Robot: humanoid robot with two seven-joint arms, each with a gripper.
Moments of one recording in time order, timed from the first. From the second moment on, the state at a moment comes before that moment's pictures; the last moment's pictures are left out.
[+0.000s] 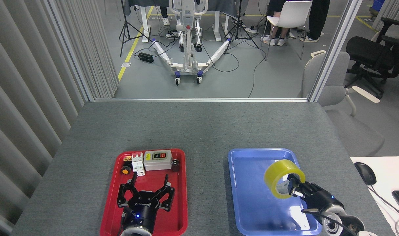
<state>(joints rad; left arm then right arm) -0.02 -0.11 -0.15 -1.53 -1.67 0.13 0.03 -0.13 -0.29 0.05 -1.41 0.85 -0.03 0.46</state>
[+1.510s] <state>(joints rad) -0.01 0.06 -0.09 -1.51 -1.46 0.01 0.16 -0.55 -0.32 0.51 -1.02 0.71 0.36 0.73</state>
